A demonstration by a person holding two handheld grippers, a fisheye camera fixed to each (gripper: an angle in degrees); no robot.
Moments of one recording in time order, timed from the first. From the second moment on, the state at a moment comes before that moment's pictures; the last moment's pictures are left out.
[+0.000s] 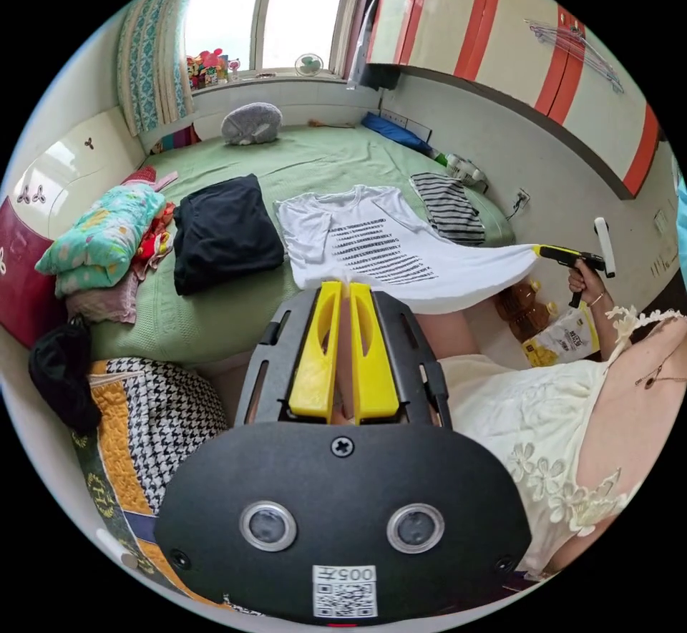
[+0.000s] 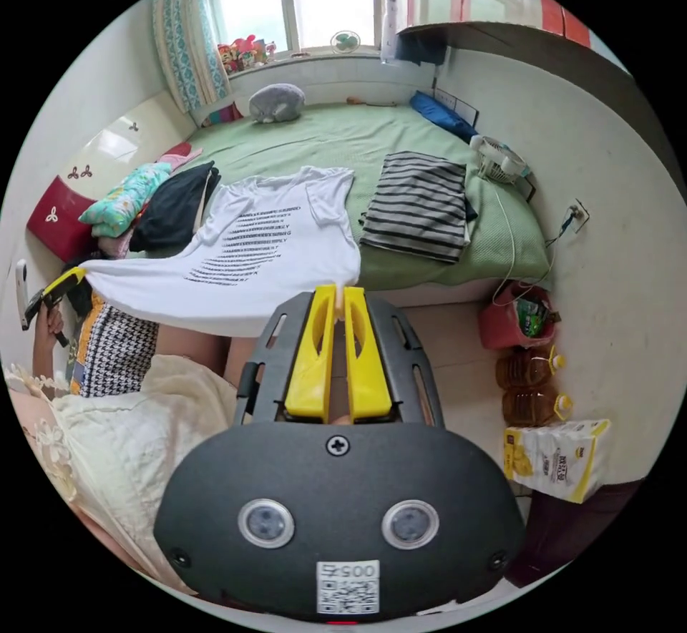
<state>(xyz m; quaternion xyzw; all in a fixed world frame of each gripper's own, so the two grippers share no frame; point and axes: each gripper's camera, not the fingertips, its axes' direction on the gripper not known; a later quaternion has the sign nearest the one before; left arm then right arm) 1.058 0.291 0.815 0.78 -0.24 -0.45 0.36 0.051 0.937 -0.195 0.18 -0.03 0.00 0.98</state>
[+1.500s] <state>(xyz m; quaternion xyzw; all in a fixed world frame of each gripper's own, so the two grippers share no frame) 0.563 0.246 0.537 0.68 -0.12 -0.58 0.43 -0.001 0.577 0.057 0.05 0.06 -0.05 1.00</state>
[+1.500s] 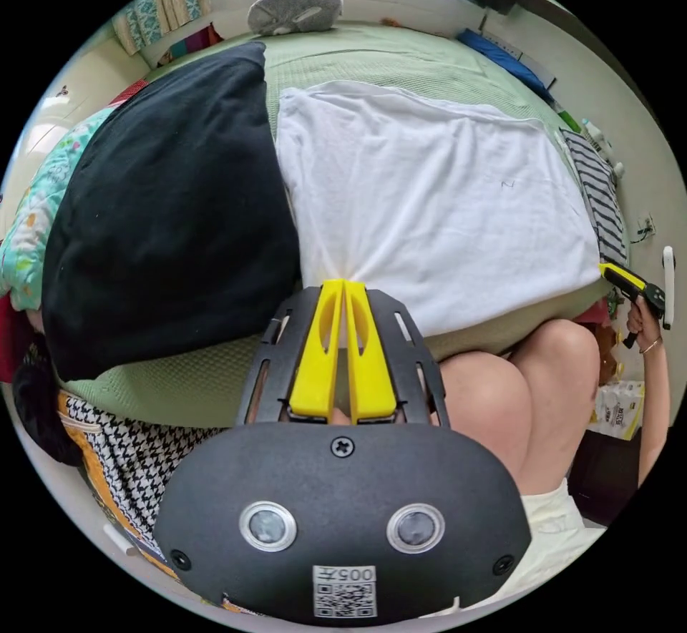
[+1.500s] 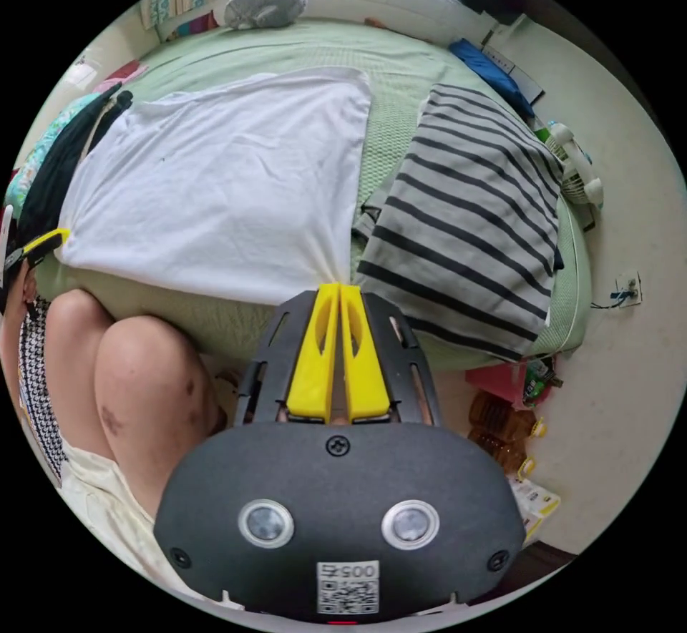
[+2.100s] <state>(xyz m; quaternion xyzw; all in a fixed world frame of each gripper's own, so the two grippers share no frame) 0.531 0.172 0.435 0.72 -0.17 -0.52 0.43 -0.161 0.486 0.061 0.12 -0.04 -0.19 0.97</state>
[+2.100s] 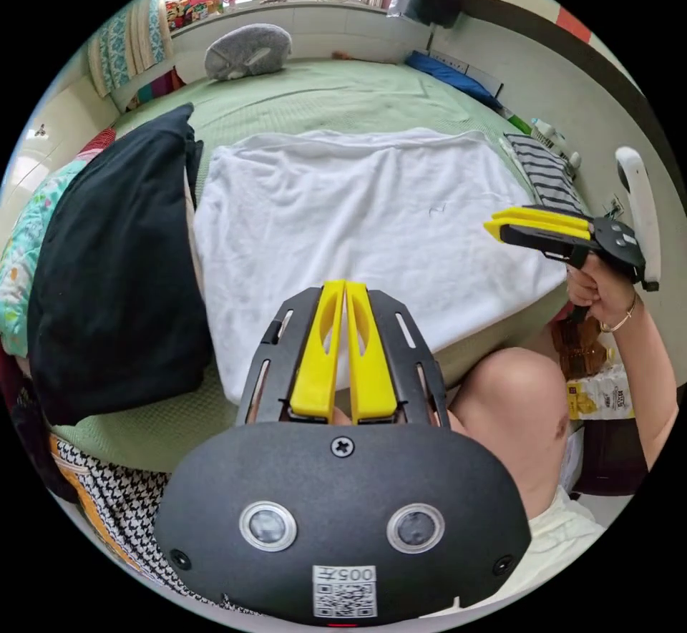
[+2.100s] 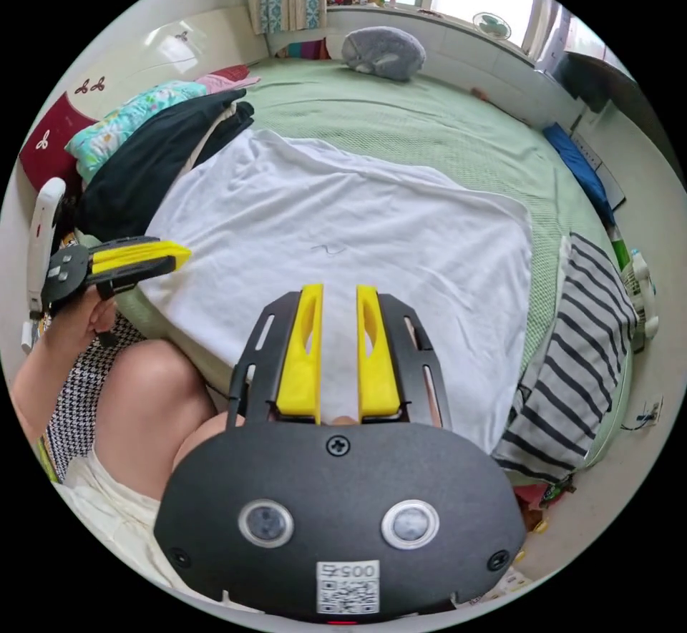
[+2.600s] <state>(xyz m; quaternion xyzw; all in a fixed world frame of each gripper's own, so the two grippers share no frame) 0.501 0.128 0.416 0.74 -0.15 -0.50 0.42 -0.180 0.454 0.089 0.13 -0.04 -0.18 0.97</state>
